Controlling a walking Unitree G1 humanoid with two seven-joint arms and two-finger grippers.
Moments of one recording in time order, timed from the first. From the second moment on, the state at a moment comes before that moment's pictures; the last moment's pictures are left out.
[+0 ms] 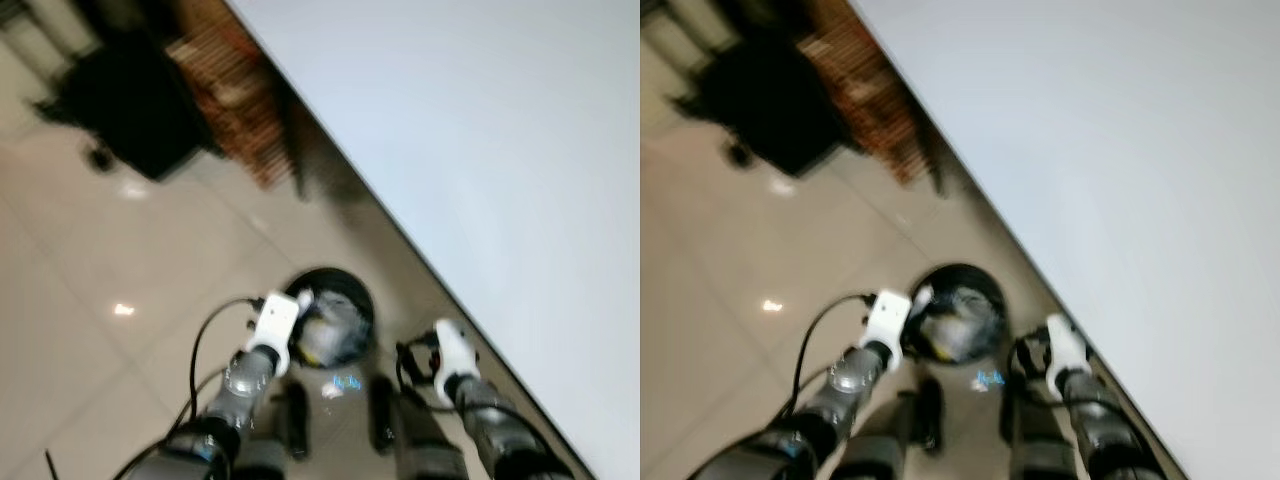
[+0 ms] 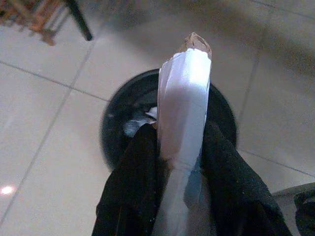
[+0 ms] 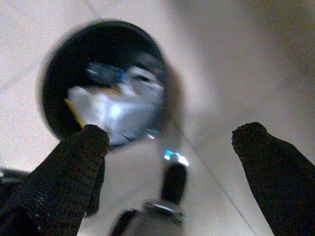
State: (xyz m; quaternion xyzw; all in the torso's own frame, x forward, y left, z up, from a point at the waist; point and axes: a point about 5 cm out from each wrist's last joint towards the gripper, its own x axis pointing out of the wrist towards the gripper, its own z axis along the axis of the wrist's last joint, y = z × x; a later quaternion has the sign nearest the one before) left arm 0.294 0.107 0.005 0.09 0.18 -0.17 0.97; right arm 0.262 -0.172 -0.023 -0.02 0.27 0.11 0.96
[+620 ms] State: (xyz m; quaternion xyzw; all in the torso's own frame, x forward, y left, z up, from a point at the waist) left arm 0.291 0.117 -0.001 0.10 0.19 -0.16 0.96; right arm 0.259 -0.157 -0.025 -0.01 0.27 0.13 0.95
